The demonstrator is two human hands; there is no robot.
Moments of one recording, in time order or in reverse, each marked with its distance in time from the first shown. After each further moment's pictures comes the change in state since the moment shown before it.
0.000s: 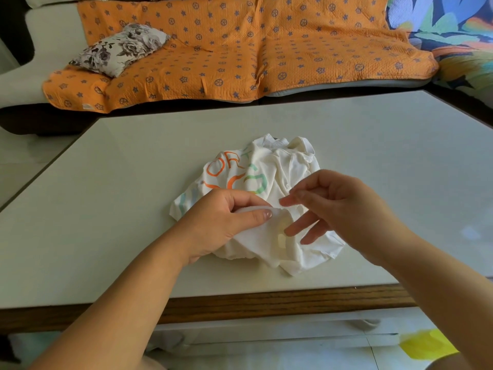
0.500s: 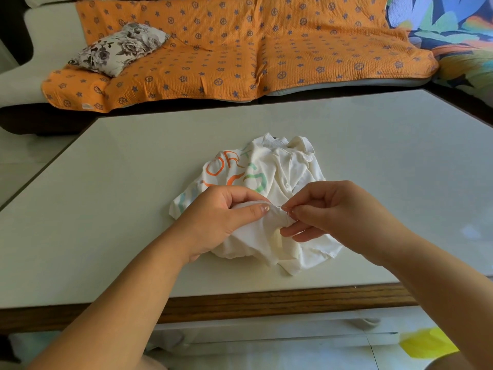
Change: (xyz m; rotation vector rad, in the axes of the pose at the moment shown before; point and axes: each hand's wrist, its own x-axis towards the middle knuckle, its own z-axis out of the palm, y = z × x) left_hand 0.004 -0.005 0.000 -0.058 0.053 0.001; right_hand -0.001 0.000 -0.001 -0.115 -0.086 0.082
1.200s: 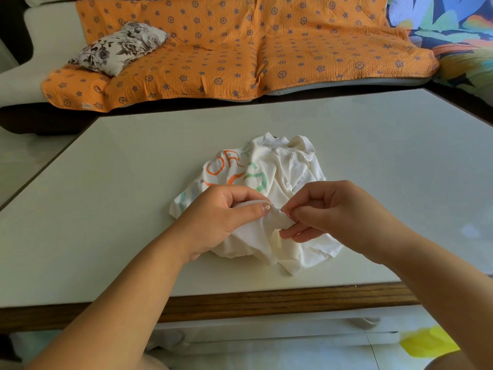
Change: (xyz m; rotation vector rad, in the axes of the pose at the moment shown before) left_hand 0.001 -0.001 0.000 -0.003 -0.010 0.005; right_hand -0.001 -0.001 -0.001 -0.024 -0.038 0.002
